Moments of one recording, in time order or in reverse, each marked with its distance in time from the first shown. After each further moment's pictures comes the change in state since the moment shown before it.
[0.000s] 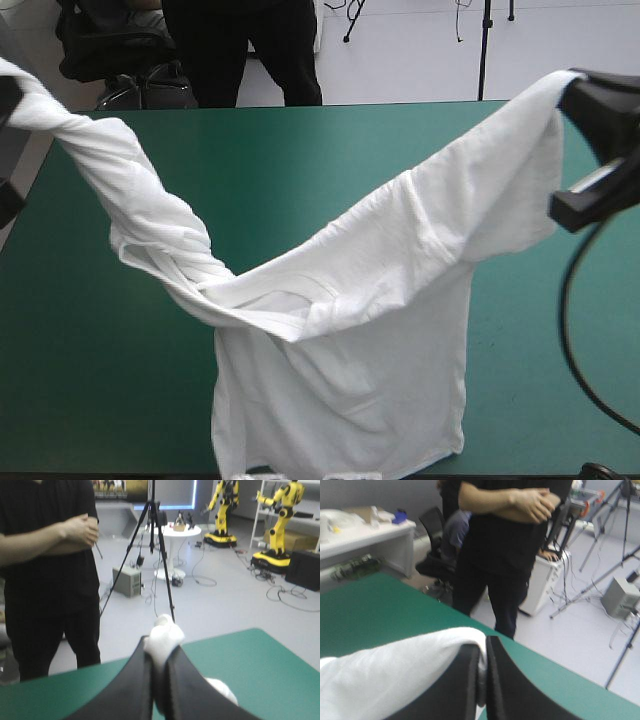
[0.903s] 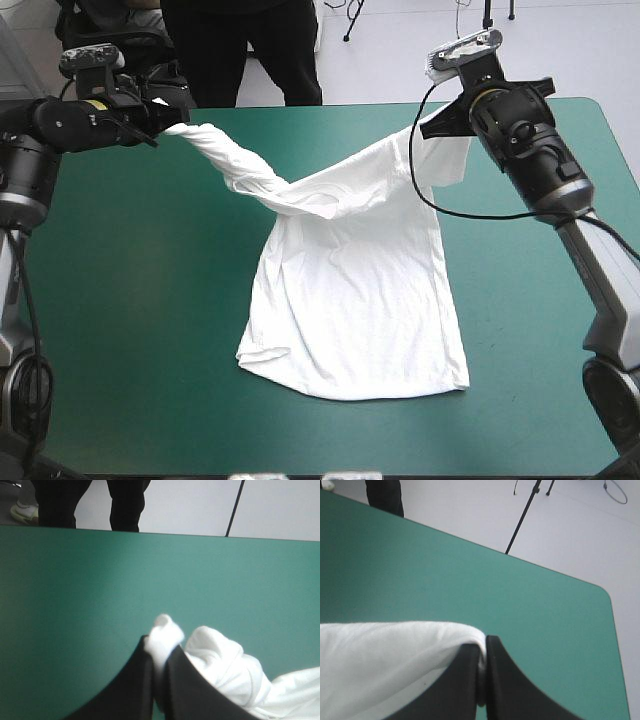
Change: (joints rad) left arm 0.000 0.544 0.416 0.097 -0.381 0.023; right arm -0.414 0.564 0.256 -0.189 -0.301 0.189
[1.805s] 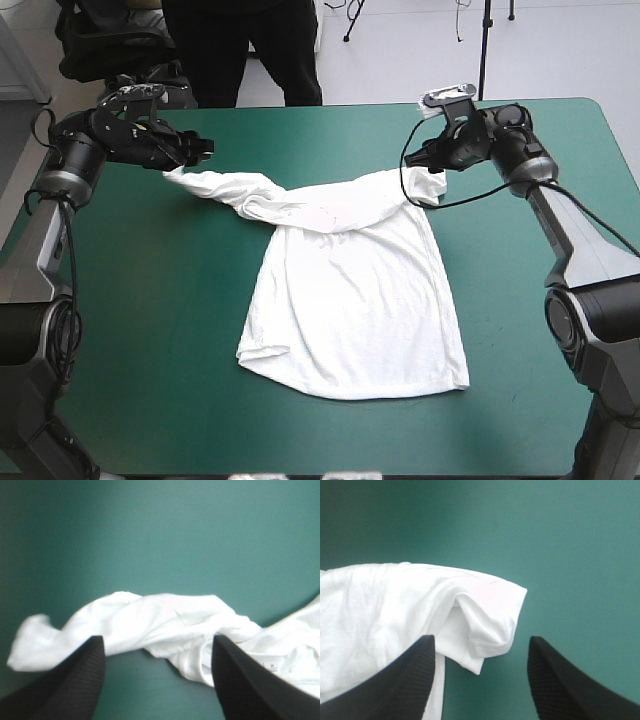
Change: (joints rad) left arm 0.000 0.217 0.001 -0.045 0.024 0.105; right arm -0.156 0.264 0.003 0.498 -0.057 -0.254
